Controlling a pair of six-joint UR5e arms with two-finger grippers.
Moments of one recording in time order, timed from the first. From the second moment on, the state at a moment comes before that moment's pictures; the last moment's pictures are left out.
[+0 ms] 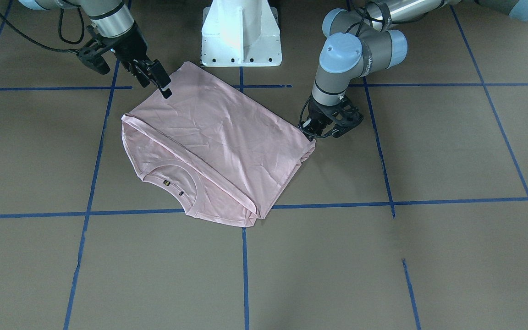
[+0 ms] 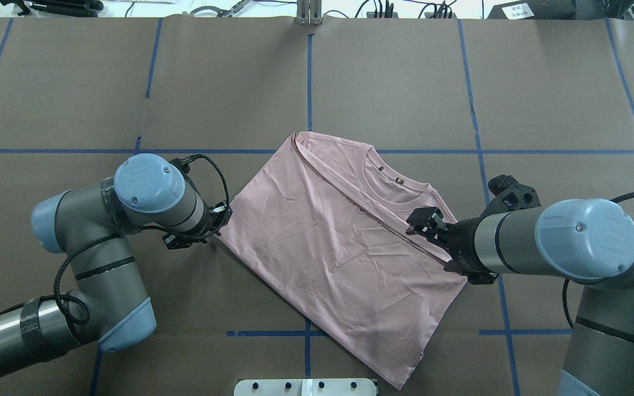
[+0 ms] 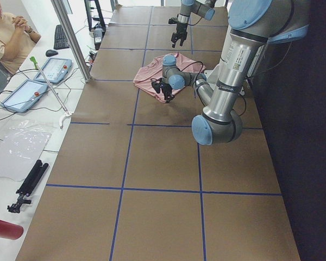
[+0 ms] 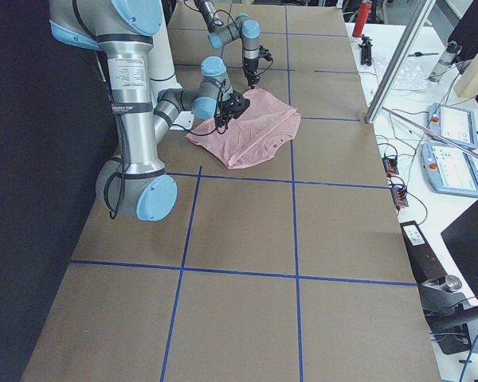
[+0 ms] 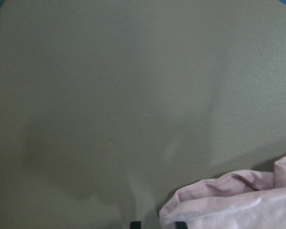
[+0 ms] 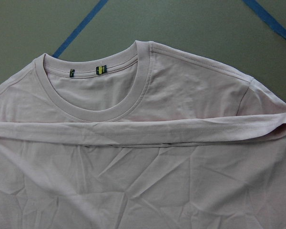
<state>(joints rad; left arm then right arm) -0.51 -2.02 -1.74 -1.72 -1.87 -1.77 0.44 -1.43 2.18 -1.31 1.74 2.03</state>
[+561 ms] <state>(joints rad) -0.50 -2.03 -1.74 -1.72 -1.82 -1.77 0.45 -1.43 2.16 -1.31 1.74 2.03</state>
